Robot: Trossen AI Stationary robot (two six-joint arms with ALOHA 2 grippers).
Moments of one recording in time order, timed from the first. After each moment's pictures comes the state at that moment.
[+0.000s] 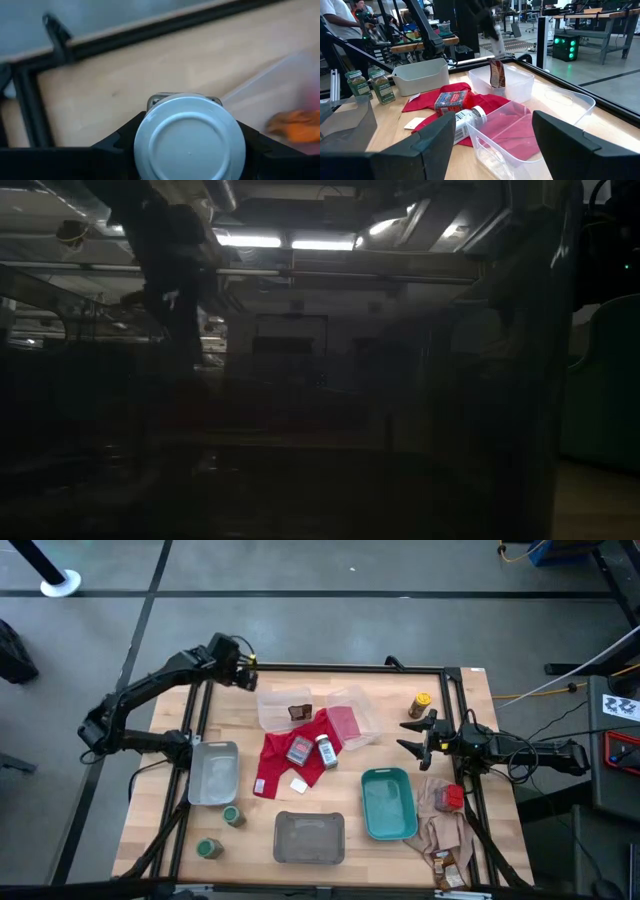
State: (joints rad) left arm 0.87 1.19 0.95 -0.74 -0.08 -0.34; right arm -0.06 0.16 0.05 0.05 0.17 0.13
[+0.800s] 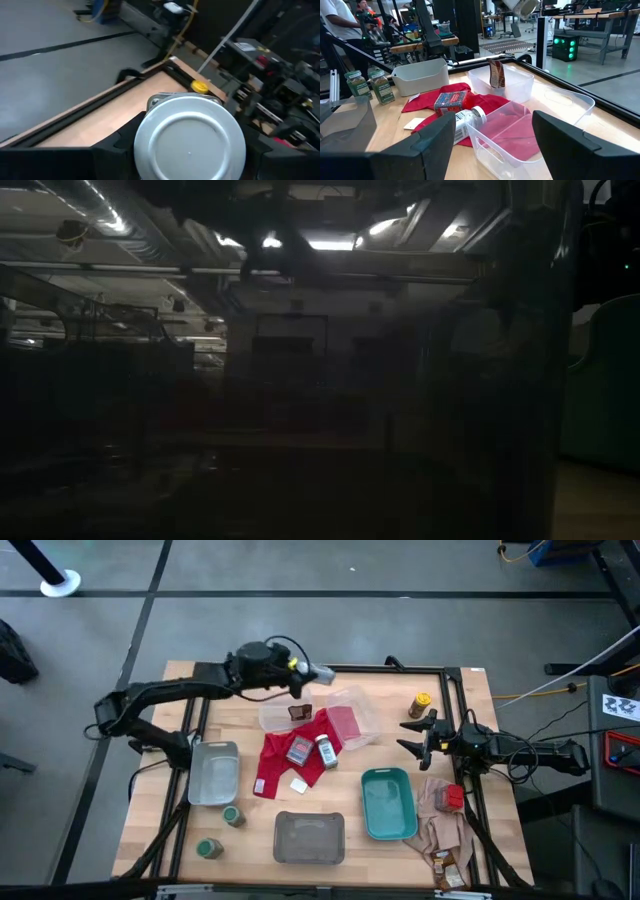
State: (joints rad) left arm 0.47 1.37 1.01 0.07 0.05 -0.42; right arm -0.06 0.16 0.05 0.05 0.17 0.13
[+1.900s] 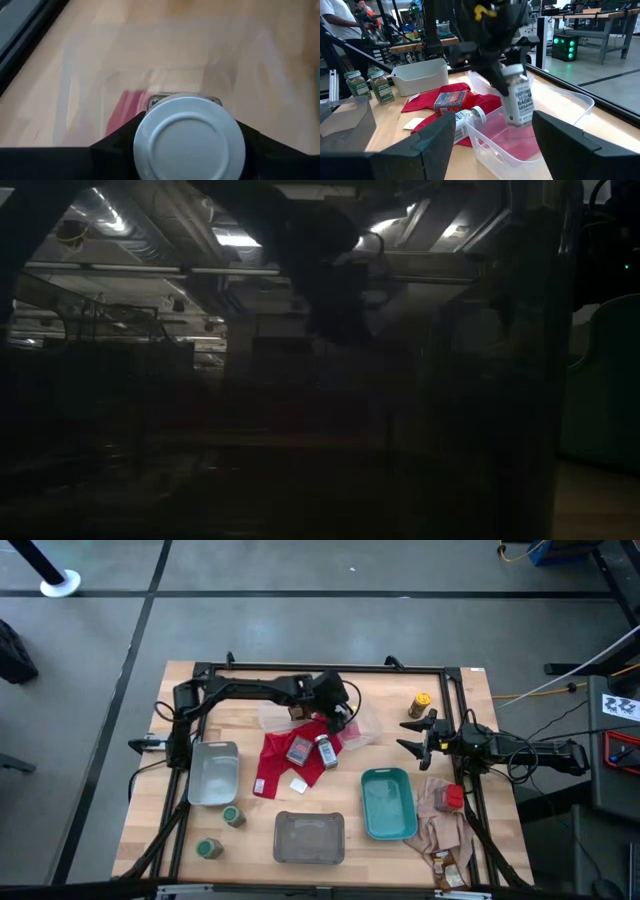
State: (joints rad) left arm 0.30 1.98 1.51 -0.38 0.00 -0.04; right arm -0.06 0.16 0.05 0.05 0.18 0.13
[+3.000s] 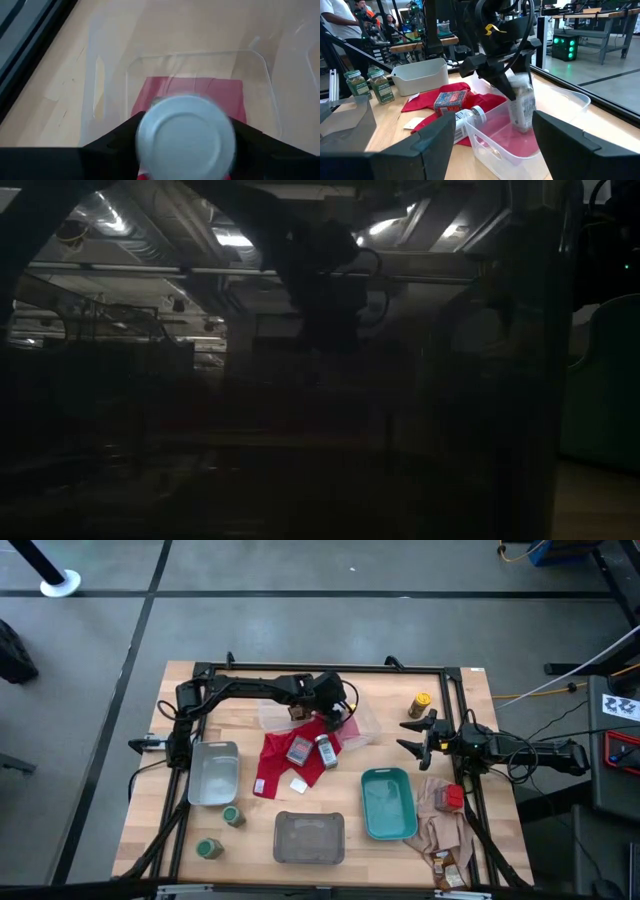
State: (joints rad) left arm 0.32 2.01 1.51 -0.40 -0.07 -0.02; right arm -0.06 0.16 0.05 0.05 0.18 0.13
